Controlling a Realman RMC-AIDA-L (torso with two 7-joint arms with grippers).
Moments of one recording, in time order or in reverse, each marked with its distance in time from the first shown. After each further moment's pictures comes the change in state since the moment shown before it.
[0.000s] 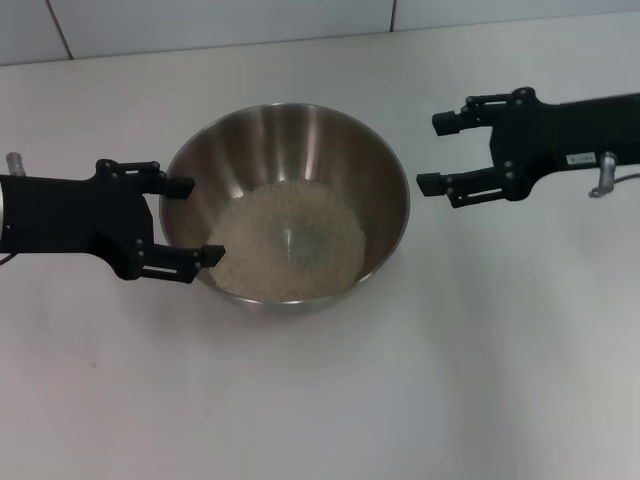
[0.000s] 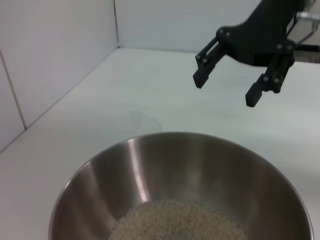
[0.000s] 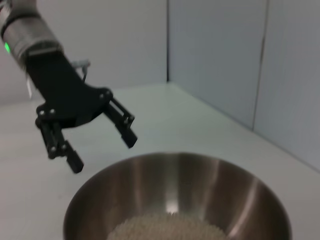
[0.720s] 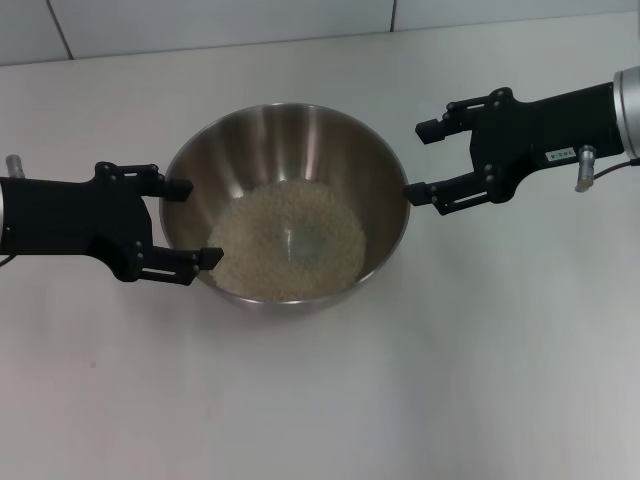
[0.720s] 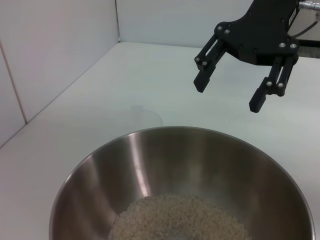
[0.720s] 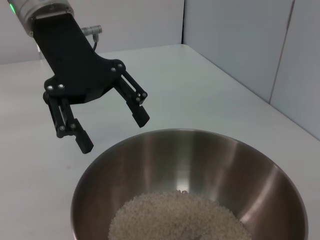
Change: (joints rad) left arm 0.000 -0.001 0.000 0.001 0.011 -0.001 -0.003; right arm 0.008 0.001 -0.126 -0.109 -0.052 0.023 0.120
